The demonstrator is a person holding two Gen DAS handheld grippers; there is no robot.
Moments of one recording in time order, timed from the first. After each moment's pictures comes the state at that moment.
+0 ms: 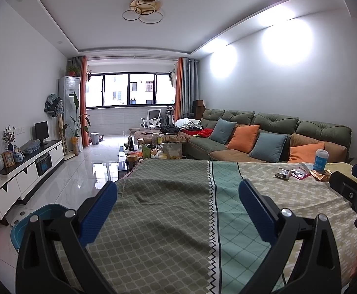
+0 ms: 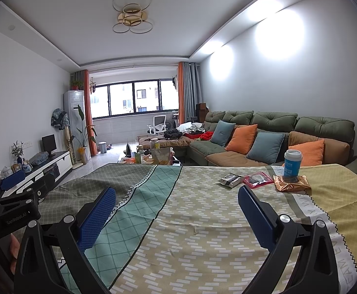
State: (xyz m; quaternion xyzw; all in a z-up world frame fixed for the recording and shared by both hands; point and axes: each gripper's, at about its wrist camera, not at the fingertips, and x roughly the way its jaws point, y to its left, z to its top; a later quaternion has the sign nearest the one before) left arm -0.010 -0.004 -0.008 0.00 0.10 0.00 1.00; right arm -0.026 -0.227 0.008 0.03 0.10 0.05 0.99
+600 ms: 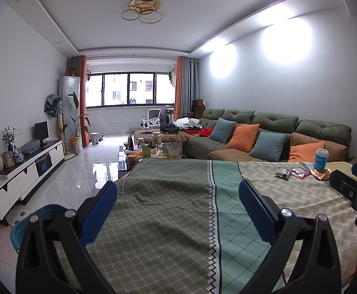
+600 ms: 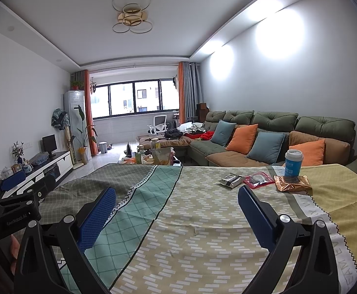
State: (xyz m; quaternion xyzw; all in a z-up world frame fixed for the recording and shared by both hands) left arm -0.009 -0.005 -0.009 0.00 0.10 0.00 0.99; right arm -0.027 -0.227 0.008 0.04 0.10 0.05 0.99
